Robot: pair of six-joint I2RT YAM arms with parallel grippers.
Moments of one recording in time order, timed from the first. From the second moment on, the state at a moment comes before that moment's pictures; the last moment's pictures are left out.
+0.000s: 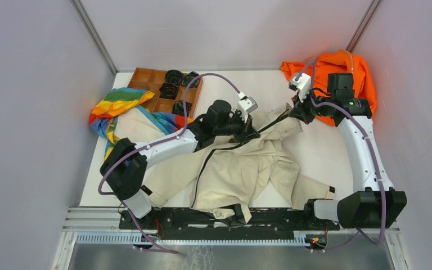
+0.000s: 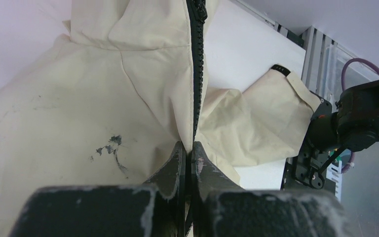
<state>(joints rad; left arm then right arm) -0.83 1.67 1.14 0.16 0.45 -0.17 -0.03 1.30 1.35 -0.91 -0.68 -0.72</state>
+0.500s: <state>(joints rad) -0.83 1.67 1.16 0.21 0.45 -0.17 0.00 1.26 1.36 -0.86 -0.50 -0.75</state>
